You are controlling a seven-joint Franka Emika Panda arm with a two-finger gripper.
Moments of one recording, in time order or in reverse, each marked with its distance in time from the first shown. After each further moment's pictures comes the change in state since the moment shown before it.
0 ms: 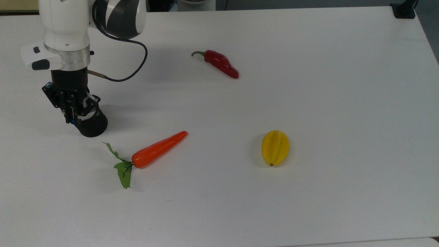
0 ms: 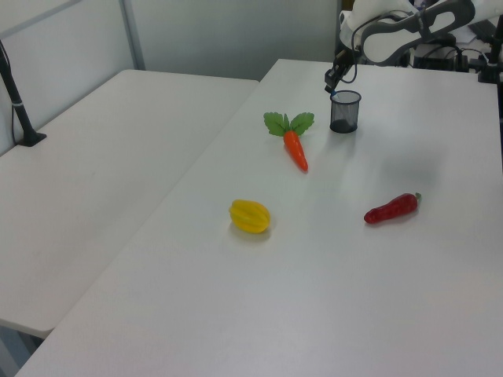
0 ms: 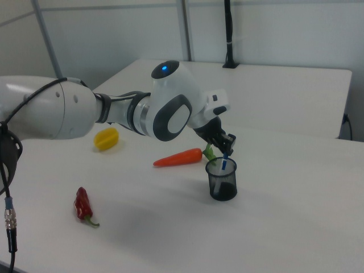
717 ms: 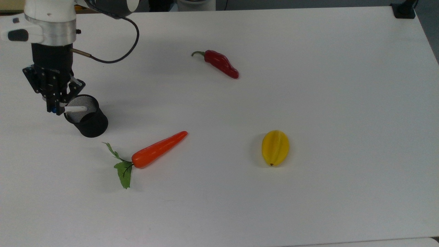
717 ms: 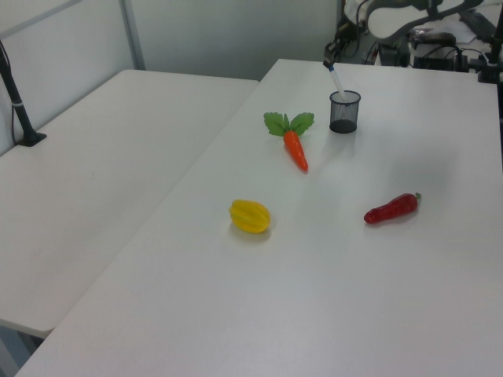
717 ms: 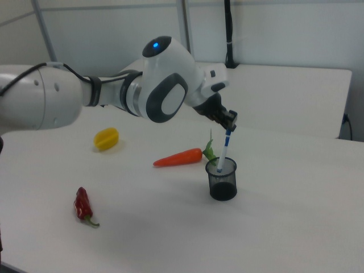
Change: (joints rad) arm -0.011 -0.082 0.000 0.027 0.038 0.001 0.006
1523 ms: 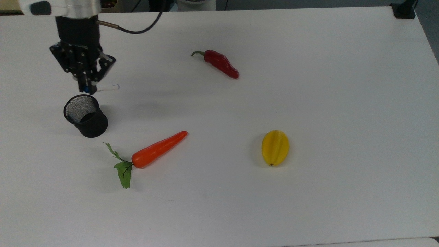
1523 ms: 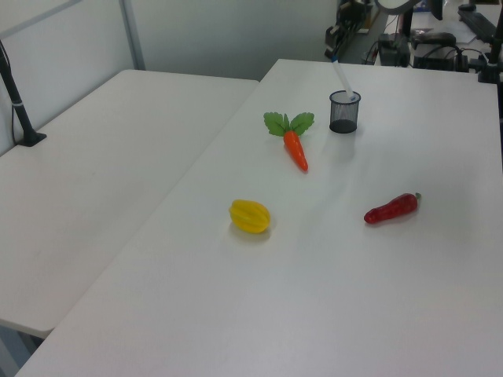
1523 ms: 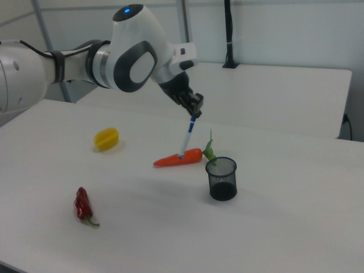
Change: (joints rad) arm 0.089 -0.124 0.019 -0.004 0.019 -0.247 0.075
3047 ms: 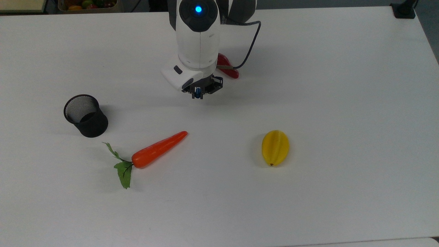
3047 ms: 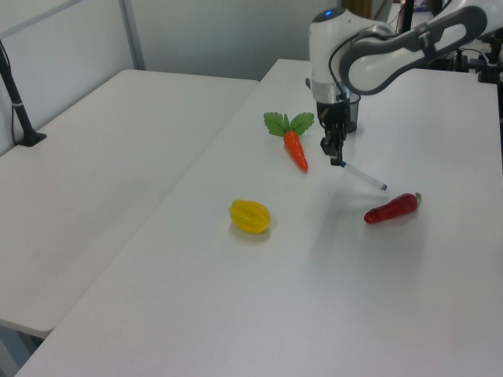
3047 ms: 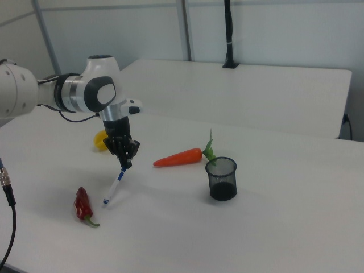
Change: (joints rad) arm 0.314 0.144 0.003 -0.060 -0.002 -0.344 0.052
